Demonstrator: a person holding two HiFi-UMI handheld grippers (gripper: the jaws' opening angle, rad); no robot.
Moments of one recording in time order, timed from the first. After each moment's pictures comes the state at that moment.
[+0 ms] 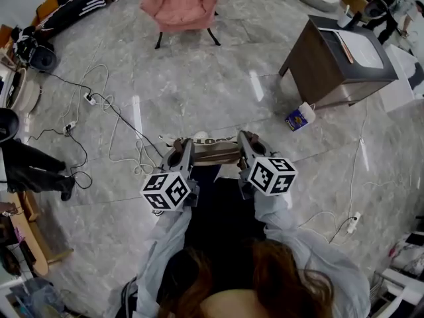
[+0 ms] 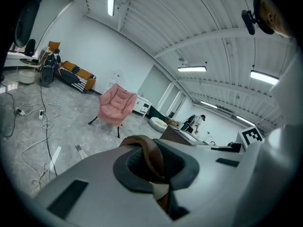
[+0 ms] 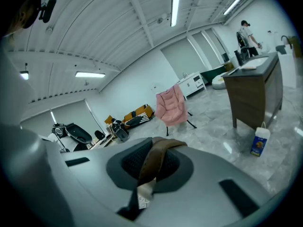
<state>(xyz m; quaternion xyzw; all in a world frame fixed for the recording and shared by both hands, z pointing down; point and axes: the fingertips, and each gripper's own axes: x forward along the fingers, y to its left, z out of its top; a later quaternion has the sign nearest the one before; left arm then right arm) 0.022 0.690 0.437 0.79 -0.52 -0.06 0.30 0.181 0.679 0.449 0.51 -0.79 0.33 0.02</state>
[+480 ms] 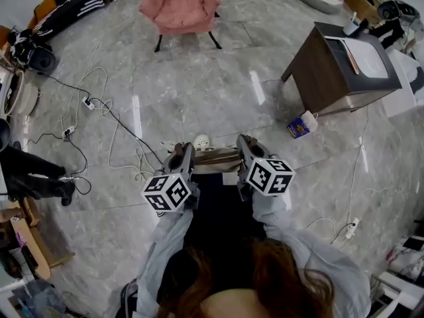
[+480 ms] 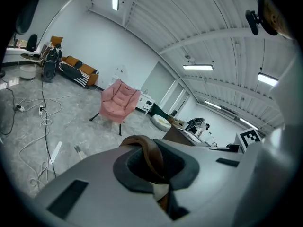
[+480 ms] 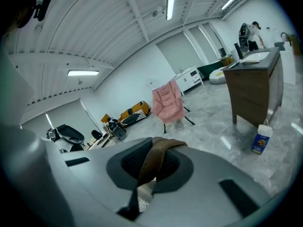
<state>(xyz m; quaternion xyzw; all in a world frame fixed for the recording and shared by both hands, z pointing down) 0.013 0.630 0.454 0.78 -0.53 -0.05 0.33 0.173 0.617 0.469 0.51 -0.78 0.36 0.04</state>
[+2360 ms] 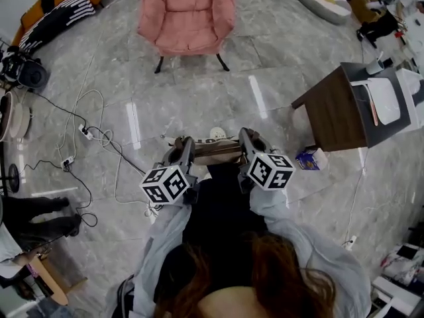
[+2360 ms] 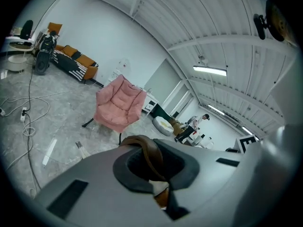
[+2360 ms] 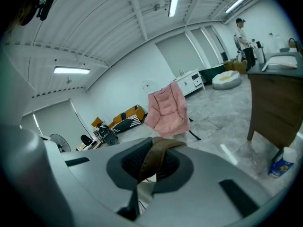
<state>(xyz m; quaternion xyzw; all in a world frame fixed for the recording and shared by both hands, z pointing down) -0.071 0.311 0.464 0.78 -0.51 -0.05 0.37 0.098 0.300 0.472 0.54 -0.77 0.34 0.04</state>
